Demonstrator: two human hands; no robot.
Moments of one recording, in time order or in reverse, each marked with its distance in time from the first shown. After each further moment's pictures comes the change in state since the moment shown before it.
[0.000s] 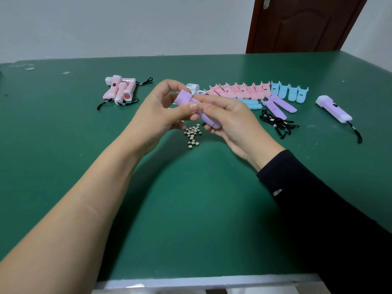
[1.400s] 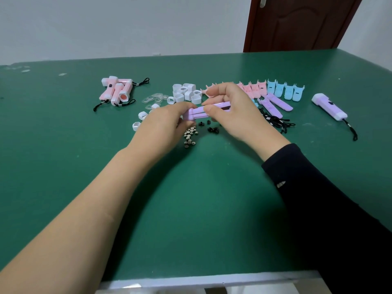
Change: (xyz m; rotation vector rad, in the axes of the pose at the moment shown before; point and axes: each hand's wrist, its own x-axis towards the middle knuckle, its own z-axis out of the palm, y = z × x) left_hand 0.004 -0.024 0.008 1.007 0.050 0.225; right_hand -0.001 -0.014 -0.018 -0.563 0.068 -0.168
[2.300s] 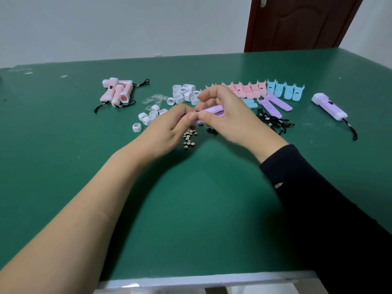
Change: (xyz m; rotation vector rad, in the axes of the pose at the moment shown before) left_hand -0.002 0.000 -0.002 -0.340 -0.158 -0.014; right_hand -0.003 -0.002 0.002 -0.049 -0.105 -0.068
